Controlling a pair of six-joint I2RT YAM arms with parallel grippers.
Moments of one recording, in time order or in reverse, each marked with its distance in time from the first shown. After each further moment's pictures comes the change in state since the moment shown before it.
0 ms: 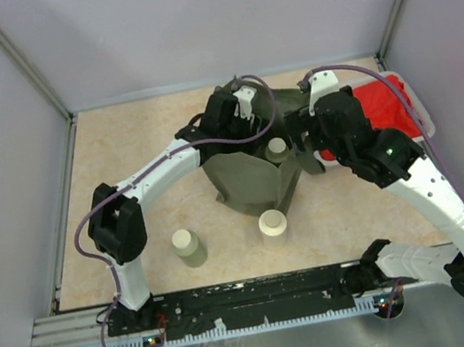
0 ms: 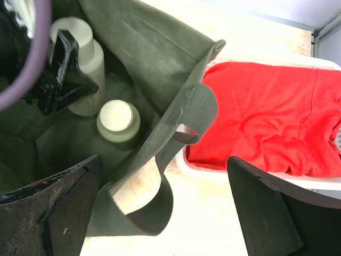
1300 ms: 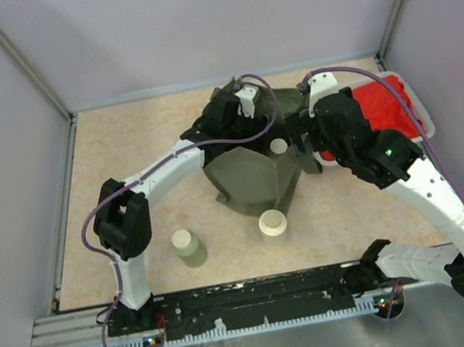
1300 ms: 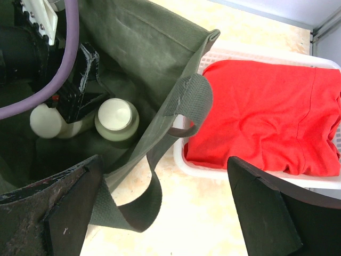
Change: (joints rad) left arm 0.000 0.051 -0.029 0.129 0.073 -0.079; right arm 0.000 -0.003 -0.012 0.000 0.003 -0.008
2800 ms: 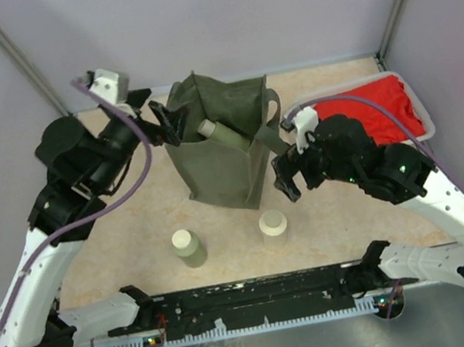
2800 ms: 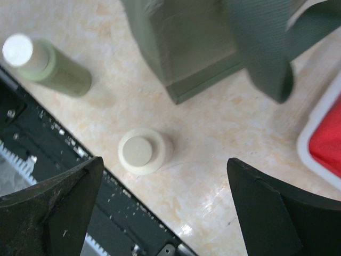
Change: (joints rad) left arm 0.002 -0.864 -0.014 -0.171 -0.198 0.132; right arm 0.185 -0.086 -0.033 -0.138 -0.399 0.042
